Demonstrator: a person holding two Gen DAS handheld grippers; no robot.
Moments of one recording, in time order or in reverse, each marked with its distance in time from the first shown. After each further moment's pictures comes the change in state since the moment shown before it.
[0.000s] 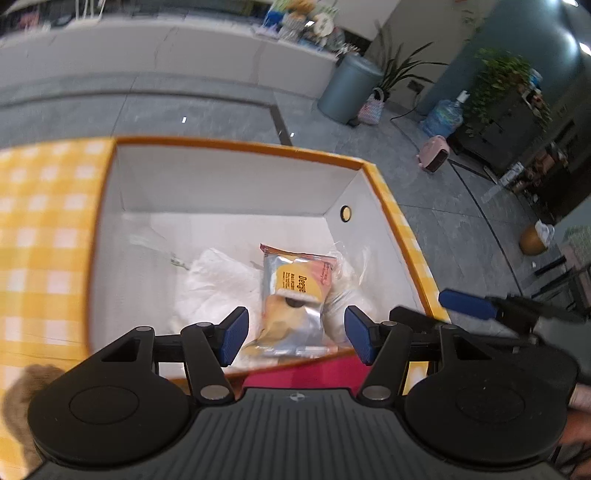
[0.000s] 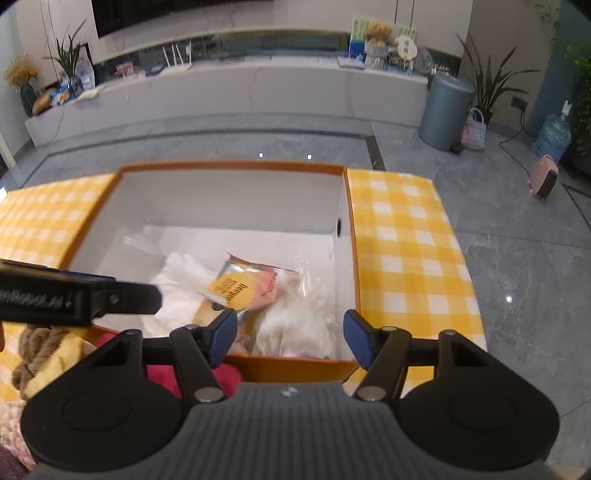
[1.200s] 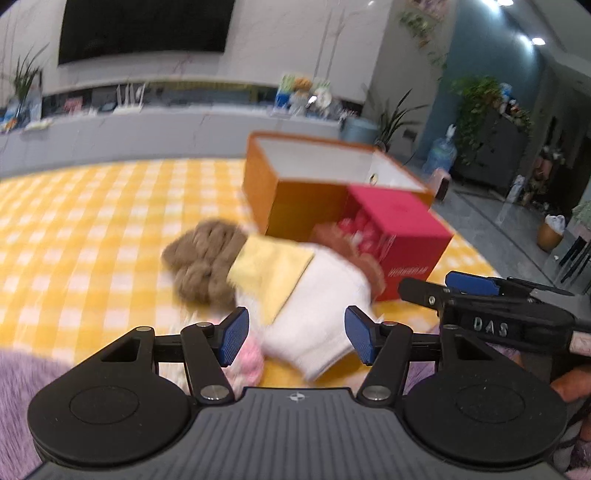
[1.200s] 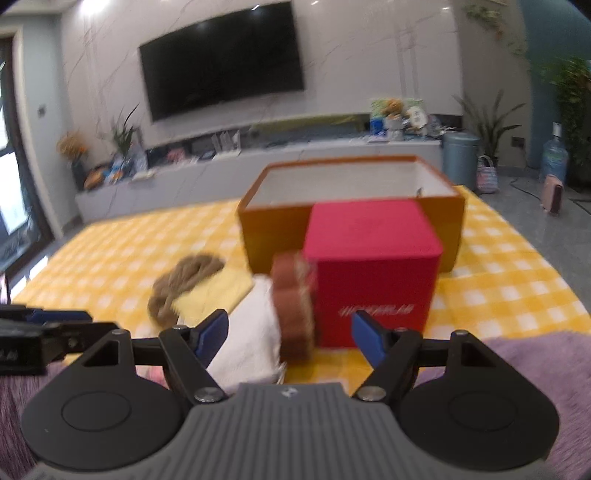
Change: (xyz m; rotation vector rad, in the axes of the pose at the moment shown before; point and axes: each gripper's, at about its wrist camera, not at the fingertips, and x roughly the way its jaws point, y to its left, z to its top) left arm -0.146 0.063 -0.235 0.128 -0.287 0.121; right arm -0.097 0.149 -0.232 0.057 -0.335 0.116
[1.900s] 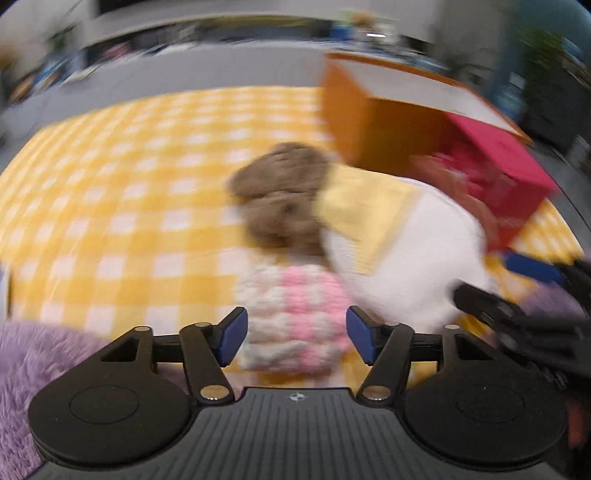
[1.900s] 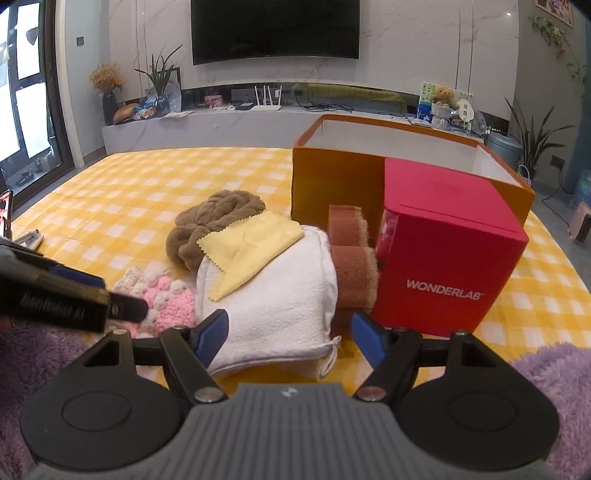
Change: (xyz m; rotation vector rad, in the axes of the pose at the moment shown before) left arm 0.043 0.045 -0.018 -0.093 0.211 0.218; right arm 0.043 0.036 -0.018 -0.169 0.103 0.040
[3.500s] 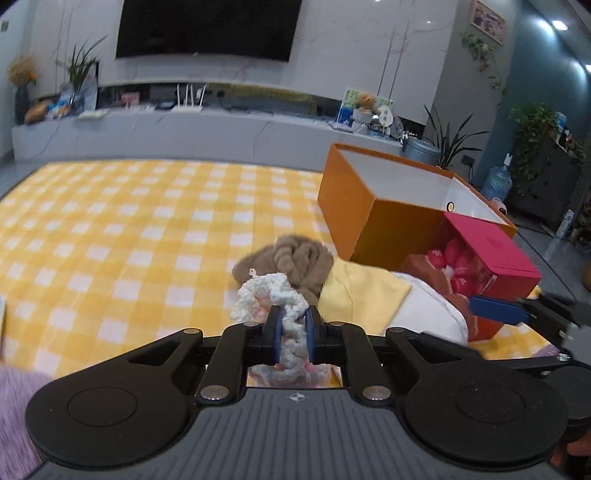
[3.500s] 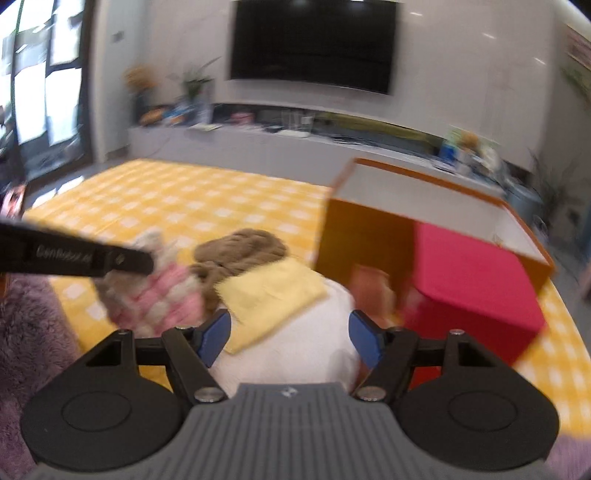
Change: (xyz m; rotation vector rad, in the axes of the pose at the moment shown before) left arm -0.024 0.012 0.018 -0.014 -0.276 -0.070; right arm 0.013 0.021 0.032 -0.173 -0.078 0.048
